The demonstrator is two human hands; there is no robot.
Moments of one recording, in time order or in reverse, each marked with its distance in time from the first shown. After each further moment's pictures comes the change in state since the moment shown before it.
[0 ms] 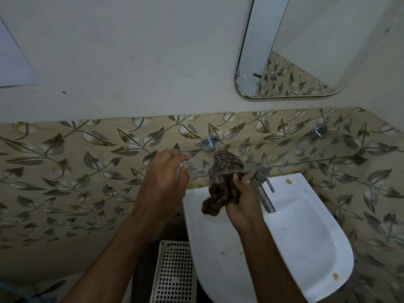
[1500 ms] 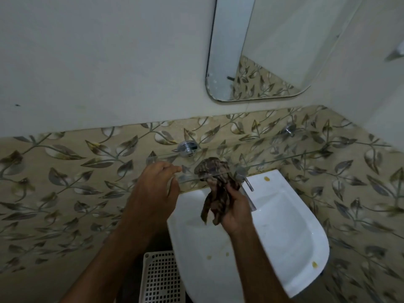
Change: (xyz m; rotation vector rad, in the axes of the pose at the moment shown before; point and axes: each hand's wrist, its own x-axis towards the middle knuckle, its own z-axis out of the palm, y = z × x) left_hand 0.004 0.013 0.015 -0.014 -0.054 0.099; right_hand 0.000 -0.020 -0.027 0.143 -0.041 0.070
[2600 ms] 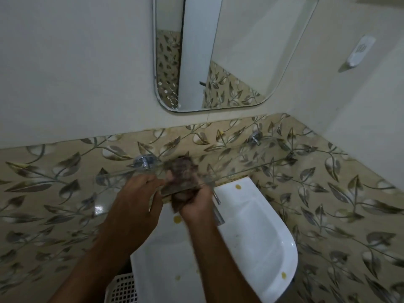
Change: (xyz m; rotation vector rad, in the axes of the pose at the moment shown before) left_hand 0.032 0.029 0.055 -0.052 -0.064 0.057; right_hand 0.047 -0.028 0.034 0.115 0.097 0.034
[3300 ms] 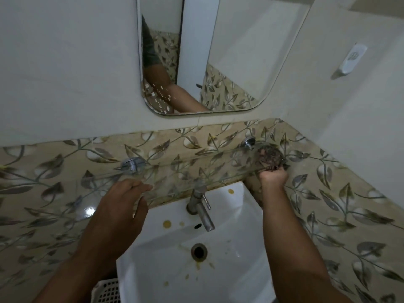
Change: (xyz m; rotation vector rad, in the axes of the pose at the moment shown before) left_hand -0.002 -0.001 0.005 0.029 0.010 -0.009; right_hand 0.052 -0.263 -0.048 0.116 0.322 -0.629
